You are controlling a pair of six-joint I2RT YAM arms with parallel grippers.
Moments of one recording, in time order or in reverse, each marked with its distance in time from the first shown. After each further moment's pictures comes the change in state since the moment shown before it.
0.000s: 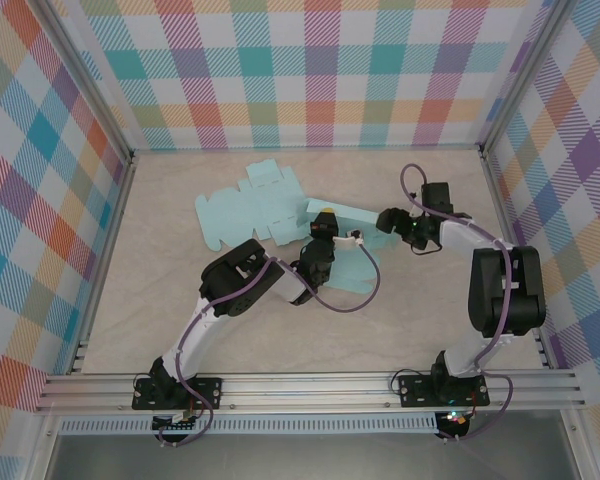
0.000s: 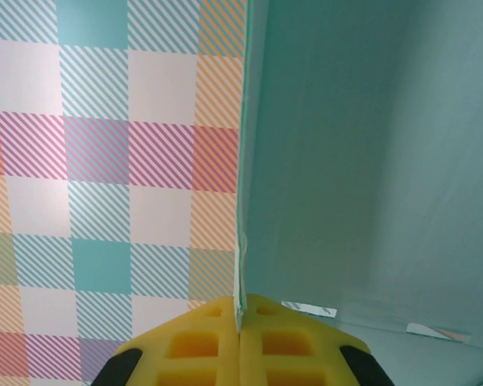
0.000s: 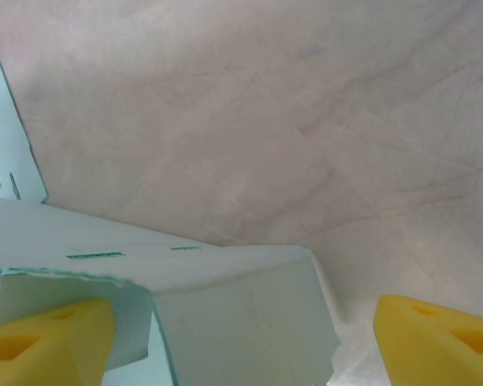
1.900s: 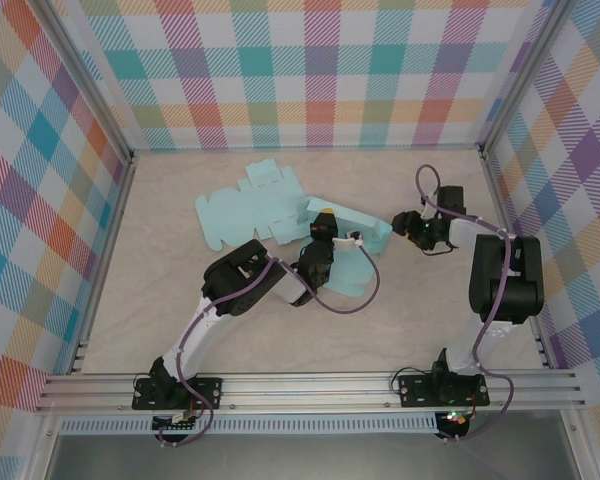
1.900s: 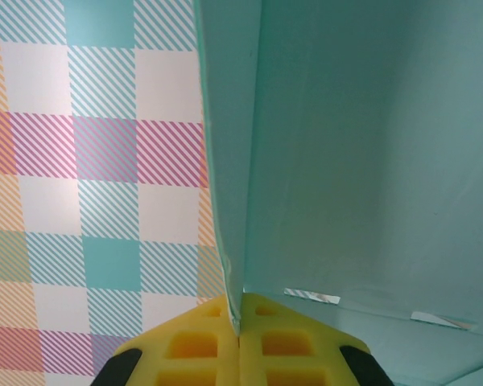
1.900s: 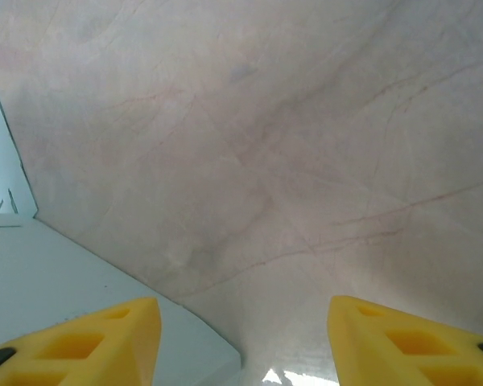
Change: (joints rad) left arm 0.000 0.023 0.000 0.053 -0.006 0.042; right arm -0.113 0.091 -0.002 0.046 -0.141 -0.027
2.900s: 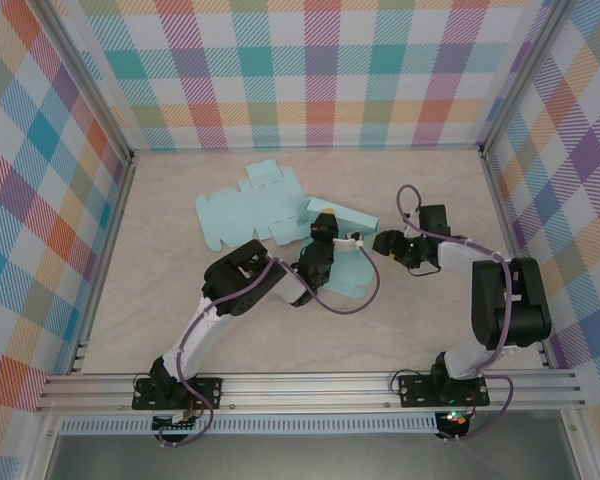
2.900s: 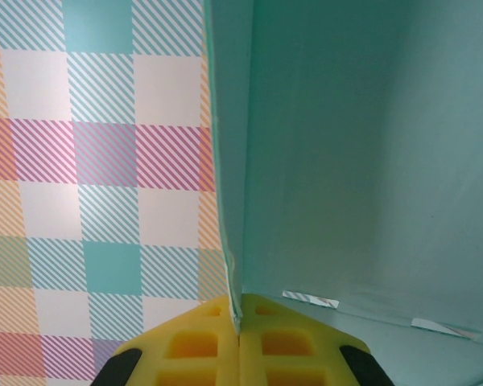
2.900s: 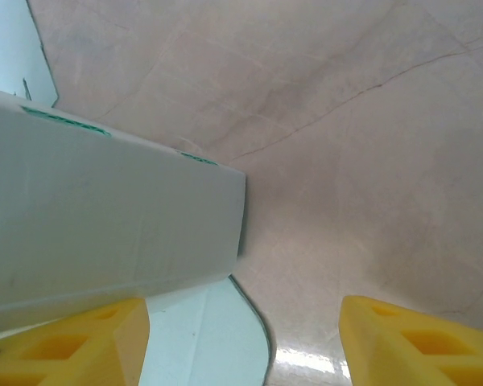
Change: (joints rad) left arm 0.000 0.003 0.000 0.000 0.009 0.011; right arm 0.138 -0.172 -0.216 0.076 0.019 0.038
